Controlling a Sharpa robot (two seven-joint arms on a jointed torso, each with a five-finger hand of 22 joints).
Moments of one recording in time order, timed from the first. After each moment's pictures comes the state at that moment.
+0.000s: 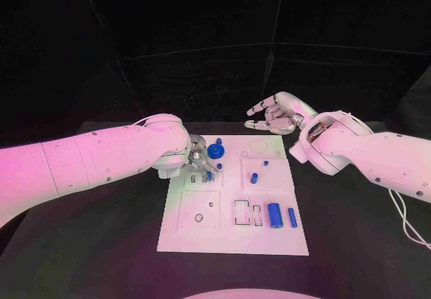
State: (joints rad) left arm 1.39 -0.57 -0.15 1.36 -0.97 0.19 -0.63; left_hand 1.20 0.13 -0.17 0.20 0.05 0.89 0.06 0.61 0.53 1.29 -0.01 1.24 1.13 1.47 -0.06 1.57 1.31 0.07 1.47 0.04 1.41 1.31; right arm 1.30 -0.78 -0.02 1.49 -1.06 -0.44 0.00; right_hand 1.35 -0.03 -0.05 0.21 0.30 0.88 0.16 0.10 0.07 1.35 0.08 1.18 1.23 1.46 0.00 1.44 1.31 0.06 1.41 0.11 1.44 1.27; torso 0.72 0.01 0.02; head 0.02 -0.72
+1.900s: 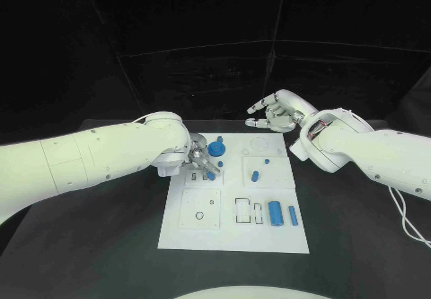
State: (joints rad) left arm 1.39 -0.57 -0.15 1.37 -0.97 0.21 -0.61; left_hand 1.17 0.11 -0.20 0.19 0.05 0.89 0.06 0.62 0.55 1.30 -0.01 1.25 1.14 1.46 -0.07 1.57 1.31 0.07 1.47 0.04 1.41 1.31; right arm 1.30 -0.77 -0.02 1.48 -1.06 -0.43 0.01; right_hand 1.35 -0.03 -0.05 0.21 0.30 0.88 0.16 0.10 0.07 1.35 0.08 1.18 1.23 1.46 0.00 1.44 1.31 0.06 1.41 0.11 1.44 1.27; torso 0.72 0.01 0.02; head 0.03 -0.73
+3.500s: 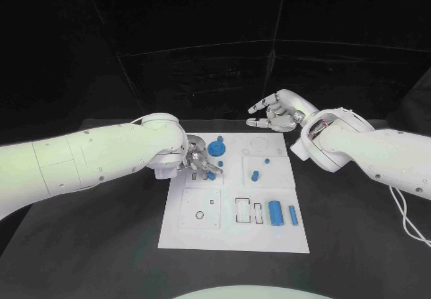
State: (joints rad) left arm 1.39 -0.61 -0.15 1.41 -0.94 0.22 -0.62; left_hand 1.09 0.13 -0.29 0.27 0.05 0.91 0.04 0.63 0.58 1.34 -0.03 1.28 1.18 1.47 -0.08 1.57 1.31 0.06 1.47 0.02 1.42 1.31; right arm 1.30 -0.77 -0.02 1.47 -1.06 -0.42 0.01; right_hand 1.35 -0.03 -0.05 0.21 0.30 0.88 0.16 0.10 0.07 1.35 0.08 1.18 1.23 1.46 0.00 1.44 1.31 0.06 1.41 0.11 1.44 1.27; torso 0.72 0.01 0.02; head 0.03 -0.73
